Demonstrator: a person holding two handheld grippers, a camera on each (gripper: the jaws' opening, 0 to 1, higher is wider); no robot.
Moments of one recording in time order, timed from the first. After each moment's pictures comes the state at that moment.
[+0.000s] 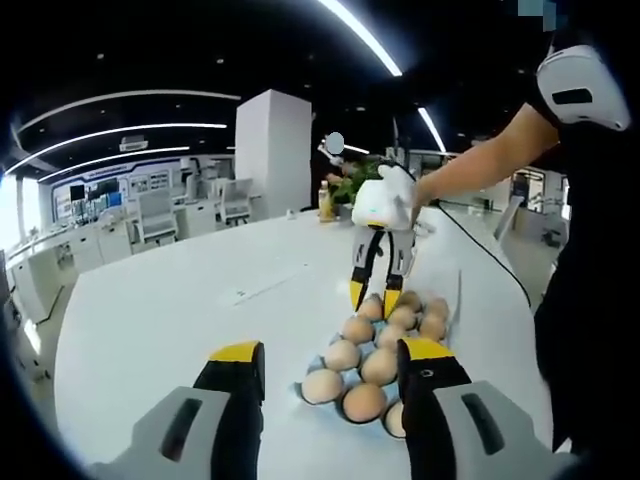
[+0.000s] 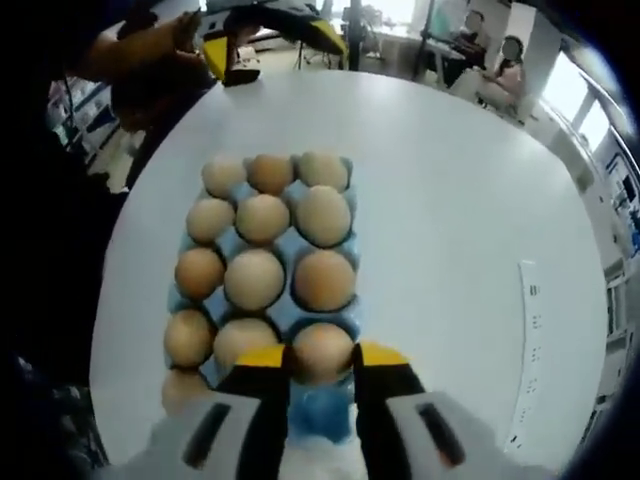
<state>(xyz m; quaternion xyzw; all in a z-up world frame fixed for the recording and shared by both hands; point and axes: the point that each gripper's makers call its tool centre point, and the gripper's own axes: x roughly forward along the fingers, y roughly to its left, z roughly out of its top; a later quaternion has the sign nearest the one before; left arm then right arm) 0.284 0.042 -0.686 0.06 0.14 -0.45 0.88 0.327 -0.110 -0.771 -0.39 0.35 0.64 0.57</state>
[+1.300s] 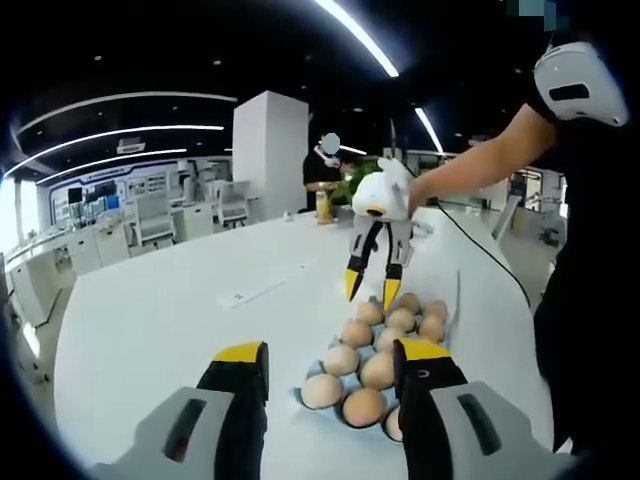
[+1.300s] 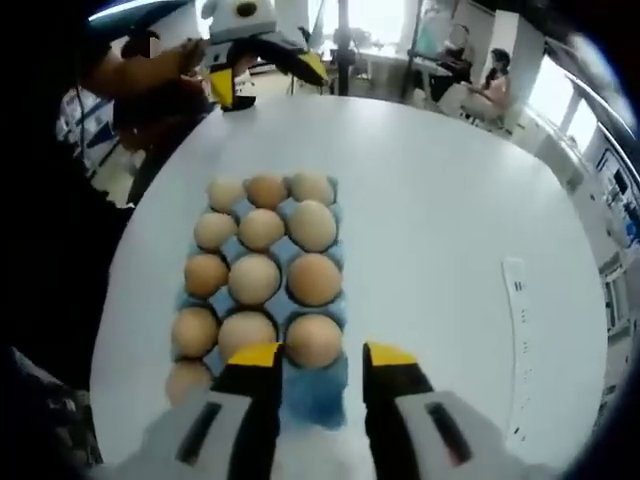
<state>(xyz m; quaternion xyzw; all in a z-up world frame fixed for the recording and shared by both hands) 0.284 0.036 -0.683 0.06 0.14 -0.46 0.88 0.334 -0.117 -0.775 -0.38 0.33 0.65 0.57</state>
